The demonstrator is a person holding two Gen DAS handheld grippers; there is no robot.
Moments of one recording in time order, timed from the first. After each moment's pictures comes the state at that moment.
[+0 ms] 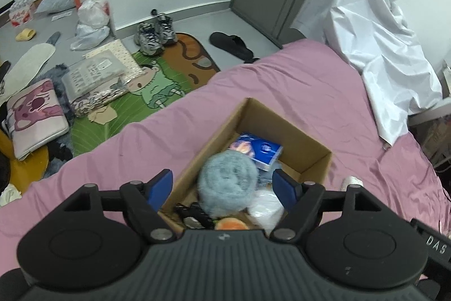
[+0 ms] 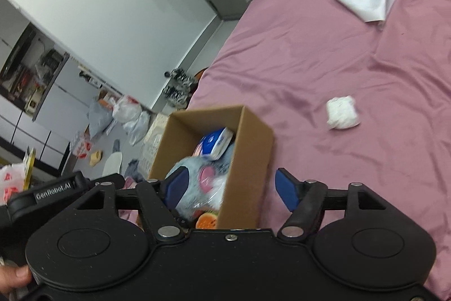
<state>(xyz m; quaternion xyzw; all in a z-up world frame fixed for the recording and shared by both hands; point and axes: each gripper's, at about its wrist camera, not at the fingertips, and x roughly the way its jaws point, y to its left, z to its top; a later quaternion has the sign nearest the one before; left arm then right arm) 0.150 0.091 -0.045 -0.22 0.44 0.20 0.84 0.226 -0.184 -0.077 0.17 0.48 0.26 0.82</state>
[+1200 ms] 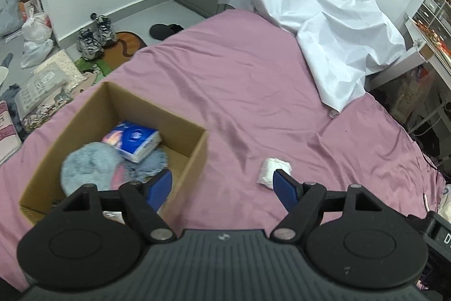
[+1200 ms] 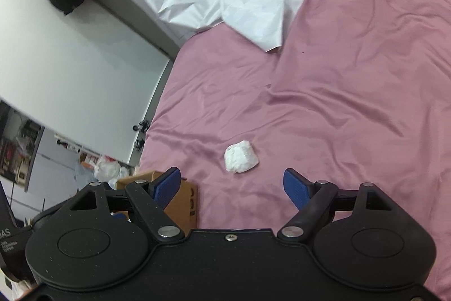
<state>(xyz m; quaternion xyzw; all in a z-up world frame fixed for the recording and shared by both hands) 0.238 -0.043 -0.073 -0.18 0.46 0.13 0.86 0.266 -0.311 -0.100 0.27 0.47 0.16 0.83</state>
